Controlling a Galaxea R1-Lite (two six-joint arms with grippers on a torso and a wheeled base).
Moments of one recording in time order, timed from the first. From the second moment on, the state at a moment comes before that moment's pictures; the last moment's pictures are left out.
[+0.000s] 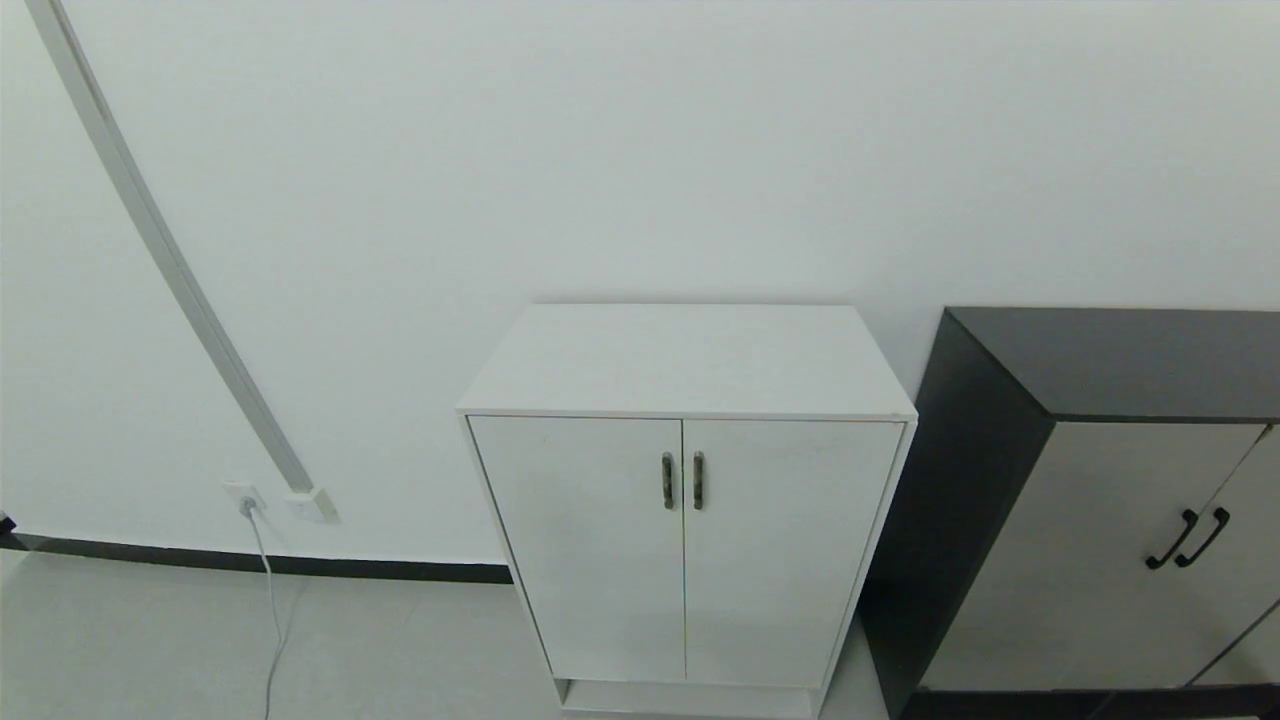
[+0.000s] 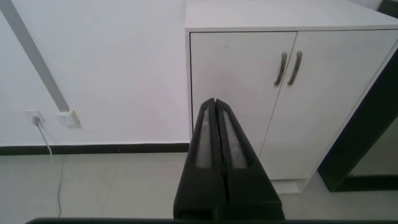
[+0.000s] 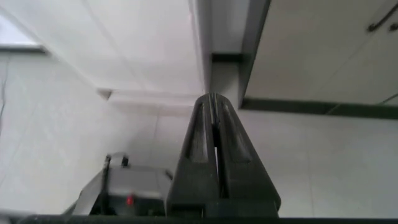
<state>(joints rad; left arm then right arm) 0.00 0.00 0.00 0.01 -0.02 0.01 -0.09 0.55 0.00 -0.05 0.18 -0.03</state>
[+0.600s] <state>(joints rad) 0.00 0.00 0.00 0.01 -0.02 0.01 -0.07 0.38 0.00 0.00 0.06 -0.05</state>
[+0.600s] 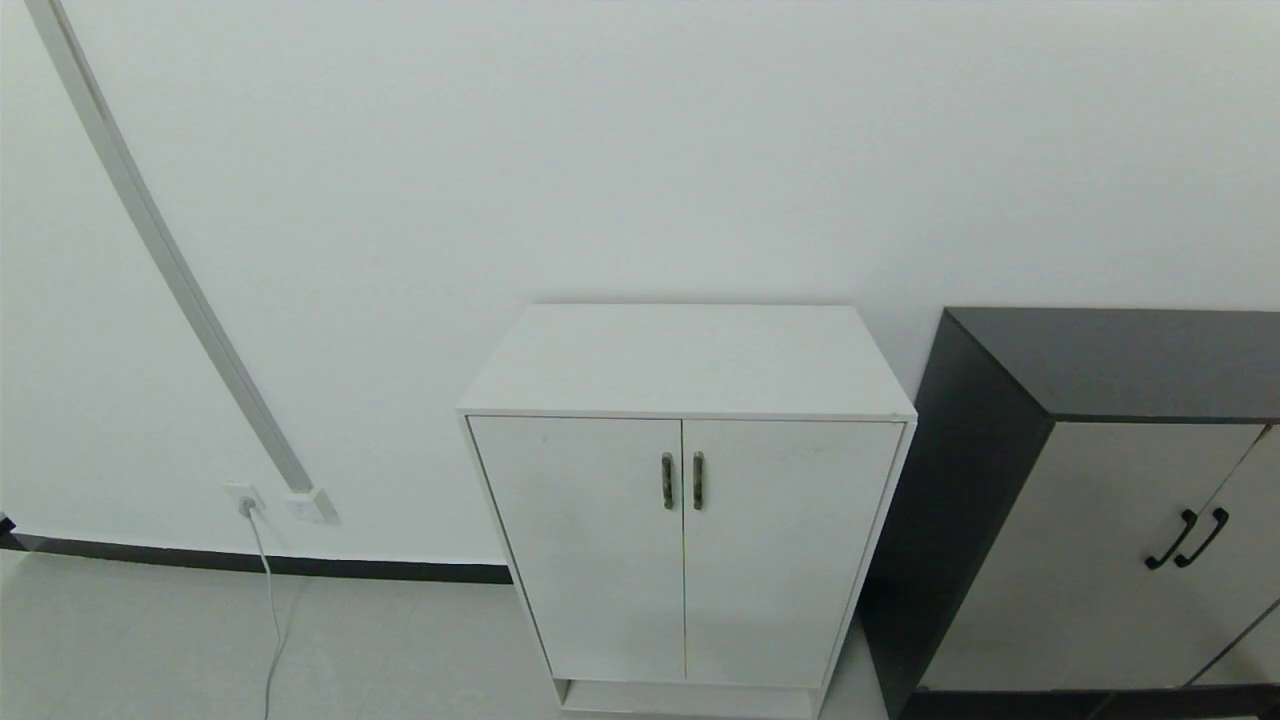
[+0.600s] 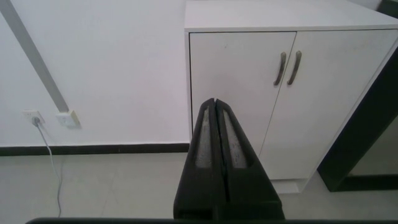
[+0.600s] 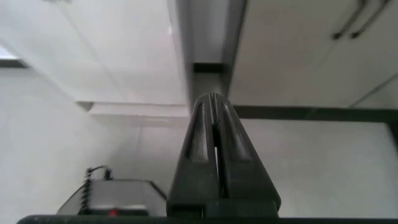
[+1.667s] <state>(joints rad) 0.00 0.00 0.00 0.01 -0.02 0.01 0.05 0.11 0.00 0.00 0.05 -0.02</state>
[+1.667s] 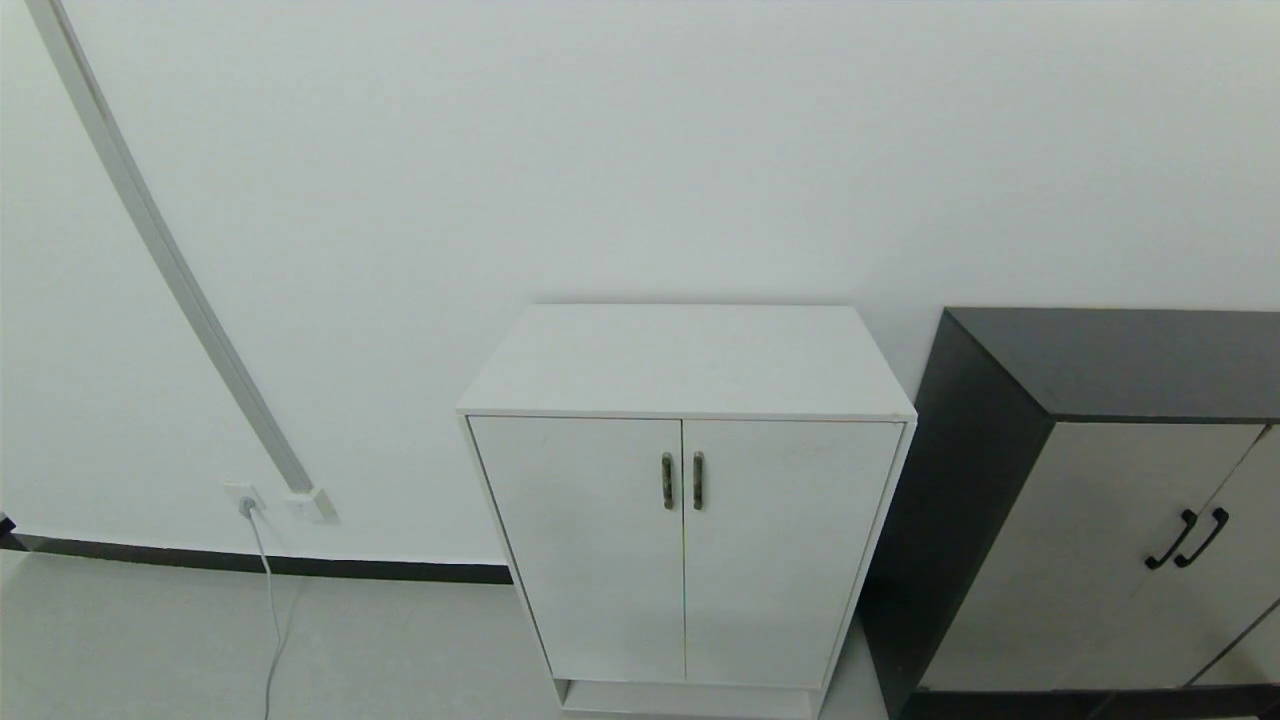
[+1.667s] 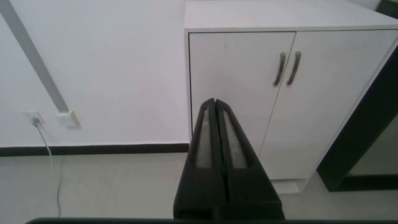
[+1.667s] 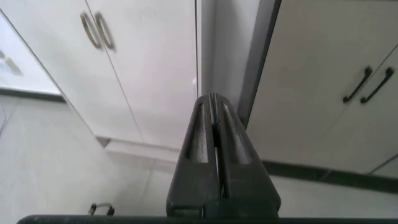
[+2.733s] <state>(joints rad) 0.00 0.00 0.00 0.01 -0.02 0.01 -0.01 0.00 0.00 -0.01 -0.08 0.09</state>
